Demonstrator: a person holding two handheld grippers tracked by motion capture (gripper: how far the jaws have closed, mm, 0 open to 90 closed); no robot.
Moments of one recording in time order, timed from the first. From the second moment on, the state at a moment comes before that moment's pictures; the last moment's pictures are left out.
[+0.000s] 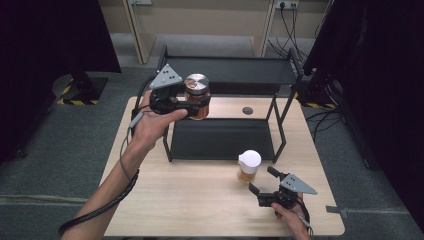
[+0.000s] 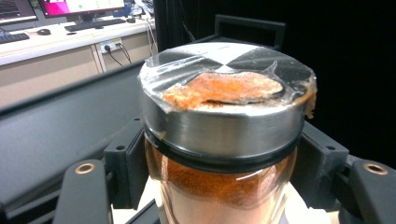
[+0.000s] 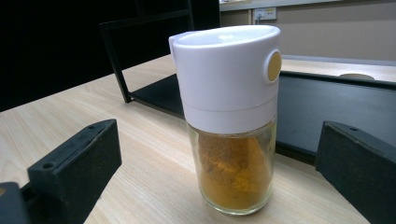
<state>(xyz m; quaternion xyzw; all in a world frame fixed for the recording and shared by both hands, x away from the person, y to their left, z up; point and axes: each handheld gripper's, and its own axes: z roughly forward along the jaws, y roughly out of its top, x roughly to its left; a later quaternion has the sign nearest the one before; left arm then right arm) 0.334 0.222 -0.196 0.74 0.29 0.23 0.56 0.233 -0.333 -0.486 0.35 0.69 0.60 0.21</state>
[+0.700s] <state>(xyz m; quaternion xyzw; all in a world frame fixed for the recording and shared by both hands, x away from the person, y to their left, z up) 0.355 0.213 -0.157 0.73 0.32 0.25 0.55 0.234 -0.334 -0.486 0.35 0.69 0.60 0.20</state>
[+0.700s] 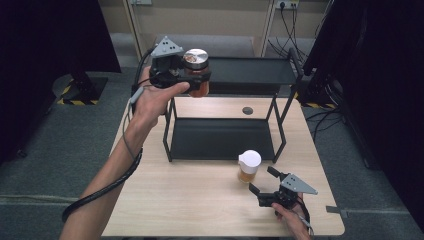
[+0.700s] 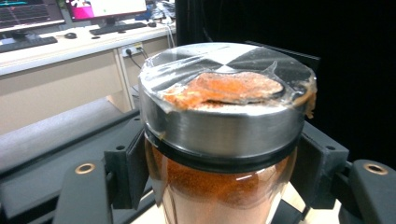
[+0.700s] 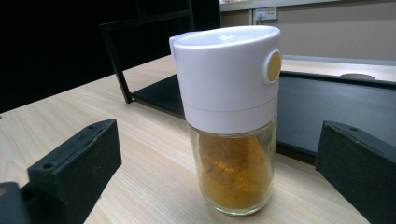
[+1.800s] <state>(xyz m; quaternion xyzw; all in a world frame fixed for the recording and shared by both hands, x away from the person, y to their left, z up) 0.399 0.186 -0.154 0.70 0.38 0.29 0.54 0.234 -0.335 -0.486 0.34 0.69 0.60 0.20</state>
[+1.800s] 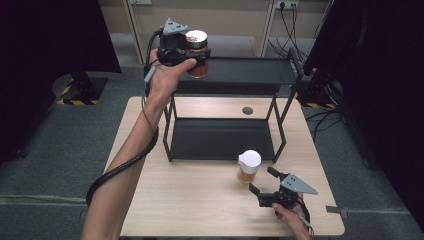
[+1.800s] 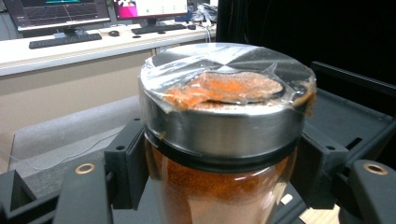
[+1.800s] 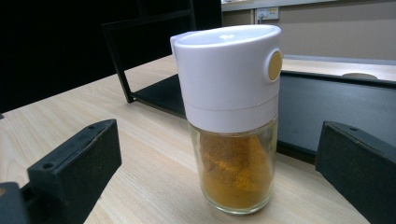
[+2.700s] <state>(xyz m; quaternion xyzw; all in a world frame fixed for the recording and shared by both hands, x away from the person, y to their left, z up) 0.419 0.171 -0.168 0.69 0.40 0.31 0.52 0.235 -0.336 -0.487 0.34 0.69 0.60 0.20</state>
